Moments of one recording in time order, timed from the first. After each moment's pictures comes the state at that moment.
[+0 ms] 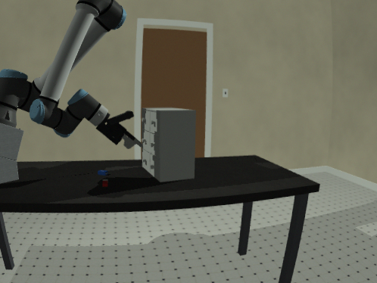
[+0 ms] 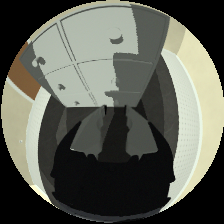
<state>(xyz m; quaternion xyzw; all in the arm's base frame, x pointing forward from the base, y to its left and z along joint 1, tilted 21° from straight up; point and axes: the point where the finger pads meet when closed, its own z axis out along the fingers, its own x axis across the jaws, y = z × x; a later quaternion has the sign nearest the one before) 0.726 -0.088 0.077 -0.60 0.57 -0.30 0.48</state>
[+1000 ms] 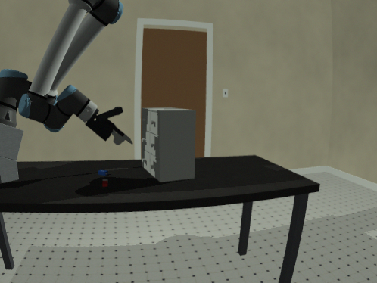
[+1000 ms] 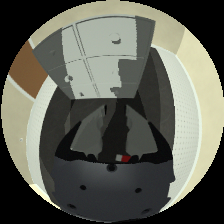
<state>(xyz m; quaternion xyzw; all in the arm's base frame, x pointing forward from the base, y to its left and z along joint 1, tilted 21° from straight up) 0.675 -0.099 0.080 -0.60 0.57 -0.30 0.48</state>
